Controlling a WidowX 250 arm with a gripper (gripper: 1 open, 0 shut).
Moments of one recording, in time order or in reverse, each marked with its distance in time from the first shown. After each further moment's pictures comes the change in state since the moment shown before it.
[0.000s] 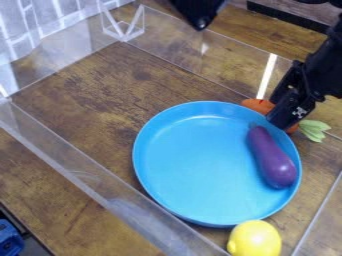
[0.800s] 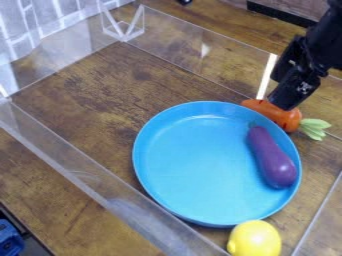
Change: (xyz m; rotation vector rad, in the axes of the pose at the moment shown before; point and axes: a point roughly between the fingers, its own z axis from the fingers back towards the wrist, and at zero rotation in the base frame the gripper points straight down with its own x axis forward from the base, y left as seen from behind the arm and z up) arm -0.012 -0.001 0.024 0.009 -0.035 0.049
